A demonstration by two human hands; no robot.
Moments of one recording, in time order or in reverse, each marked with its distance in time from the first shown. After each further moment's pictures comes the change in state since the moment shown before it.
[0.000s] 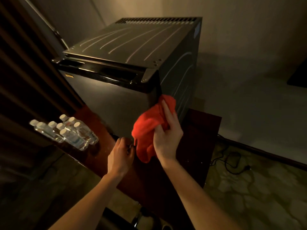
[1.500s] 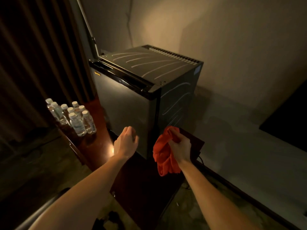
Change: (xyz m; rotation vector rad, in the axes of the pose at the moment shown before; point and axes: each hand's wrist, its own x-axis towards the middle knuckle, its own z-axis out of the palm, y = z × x) left_hand -0.027 0.081 -0.019 -0.114 0.127 -0.055; right_hand 0.030 -0.011 -0.116 -0.341 -0.475 0.398
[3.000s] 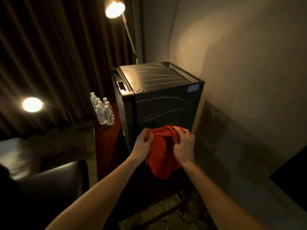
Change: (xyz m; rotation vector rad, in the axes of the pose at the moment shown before) left_hand -0.036 0.251 0.099 -0.797 0.233 -0.362; right_hand 0.110 0.004 -0.189 -0.425 -0.326 -0.490
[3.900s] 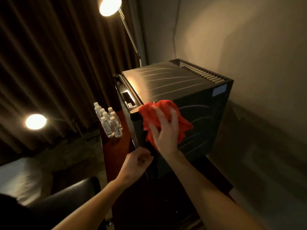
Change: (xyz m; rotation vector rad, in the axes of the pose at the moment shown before) left_hand 0.089 -0.052 -0.111 0.583 -0.099 0.196; right_hand 0.121 -0.097 0.120 0.220 0.463 -0.458
